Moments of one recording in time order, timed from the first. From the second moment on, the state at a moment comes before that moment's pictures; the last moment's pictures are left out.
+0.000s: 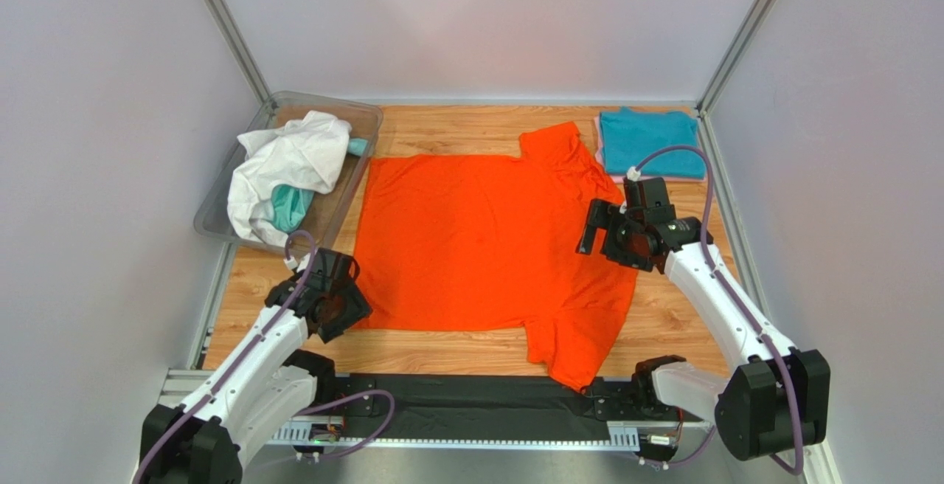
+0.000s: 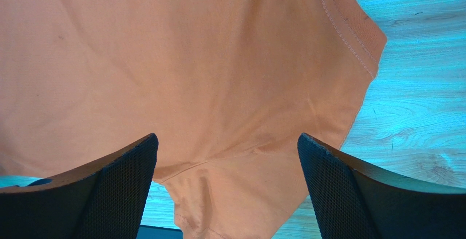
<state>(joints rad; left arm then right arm) -0.29 0.82 0.43 -0.82 -0.17 -0.89 0.21 1.14 0.86 -0.72 -0.05 0.45</state>
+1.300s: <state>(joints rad) -0.26 0.76 0.40 -0.78 -0.21 -0.88 0.67 1.05 0.82 -0.90 0.06 0.54</state>
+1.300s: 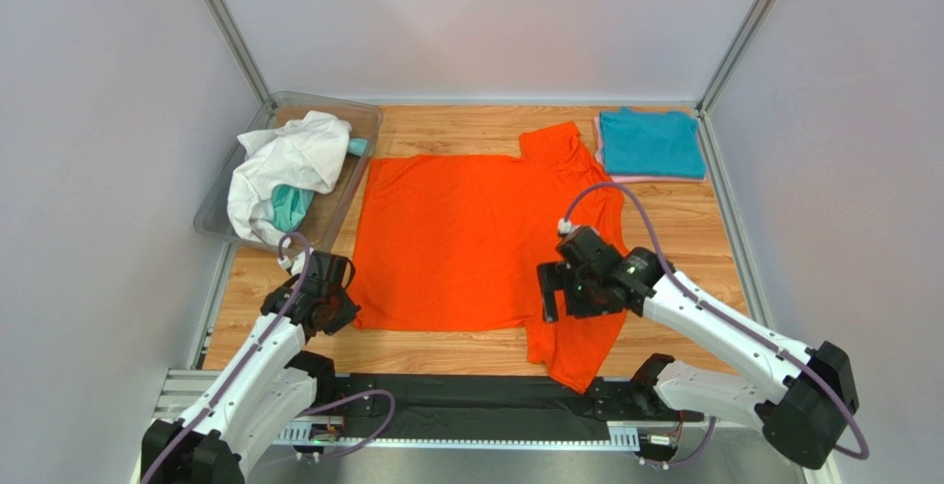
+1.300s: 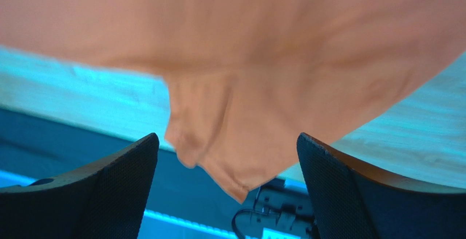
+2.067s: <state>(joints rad) -0.26 0.76 0.40 -0.80 -0.19 -0.88 1.11 1.12 0.55 -0.88 -0.07 0.77</state>
